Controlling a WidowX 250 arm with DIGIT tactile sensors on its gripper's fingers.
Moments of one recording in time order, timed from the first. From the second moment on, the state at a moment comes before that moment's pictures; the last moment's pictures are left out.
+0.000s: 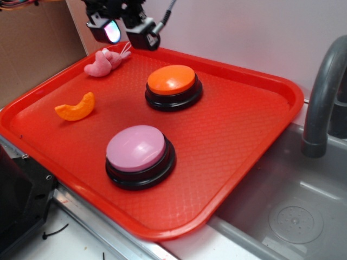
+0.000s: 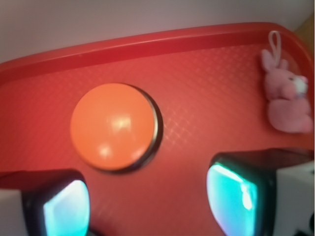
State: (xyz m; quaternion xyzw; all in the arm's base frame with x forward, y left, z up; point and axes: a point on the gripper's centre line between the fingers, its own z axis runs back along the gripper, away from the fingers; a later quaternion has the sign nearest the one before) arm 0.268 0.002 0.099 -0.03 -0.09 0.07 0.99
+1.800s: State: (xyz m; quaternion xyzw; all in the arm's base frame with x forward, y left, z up) arm 0.270 -0.021 0.076 0.02 -0.04 0.00 1.00
